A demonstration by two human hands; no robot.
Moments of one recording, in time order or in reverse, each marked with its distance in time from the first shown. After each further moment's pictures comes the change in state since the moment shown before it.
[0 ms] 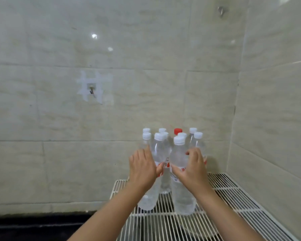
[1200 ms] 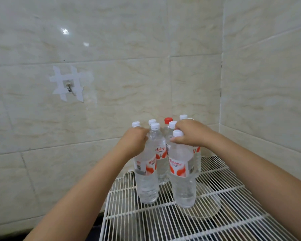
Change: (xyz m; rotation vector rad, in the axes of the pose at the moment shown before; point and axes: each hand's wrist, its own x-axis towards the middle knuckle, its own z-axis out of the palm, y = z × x) left_hand 0.058 -0.007 -0.041 -0.003 -0.301 0.239; right_hand 0.076 -0.003 -0.041 -0.415 -0.524 -0.099
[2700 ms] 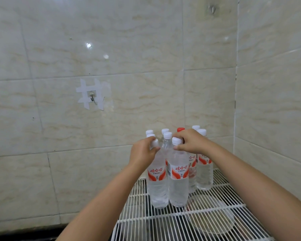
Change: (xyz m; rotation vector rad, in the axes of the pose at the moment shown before) left_hand -0.024 0.003 0.006 -0.350 0.247 -0.225; right_hand 0.015 -0.018 0.007 0.253 -0.025 -0.077
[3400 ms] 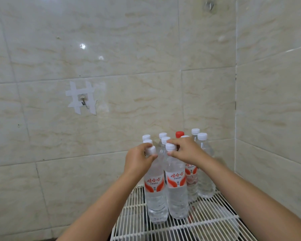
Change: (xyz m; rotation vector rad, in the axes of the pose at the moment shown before) left_hand 0.021 -0.015 0.013 -0.118 0.014 -0.069; right_hand 0.020 0.009 0.025 0.179 0.138 0.026
